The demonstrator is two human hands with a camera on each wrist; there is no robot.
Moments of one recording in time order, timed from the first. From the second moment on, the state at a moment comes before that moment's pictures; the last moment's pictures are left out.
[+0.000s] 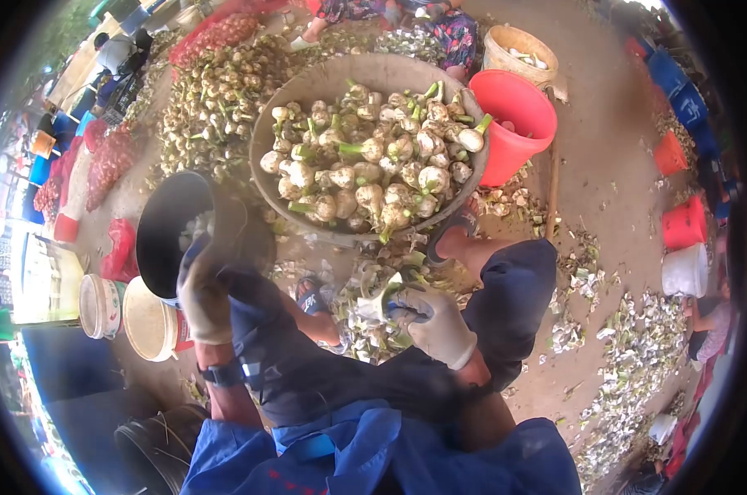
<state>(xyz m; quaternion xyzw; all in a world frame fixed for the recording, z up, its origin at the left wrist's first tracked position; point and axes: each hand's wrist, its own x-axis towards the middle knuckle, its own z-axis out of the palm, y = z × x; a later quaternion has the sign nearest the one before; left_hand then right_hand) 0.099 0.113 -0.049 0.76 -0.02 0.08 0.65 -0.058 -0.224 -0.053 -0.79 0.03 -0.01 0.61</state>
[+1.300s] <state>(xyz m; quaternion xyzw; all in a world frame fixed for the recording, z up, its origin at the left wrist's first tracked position) -0.011 -0.029 -0.043 0.91 -0.27 -0.05 0.30 -0.047 -0.182 -0.077 -0.80 0.11 -0.12 0.57</state>
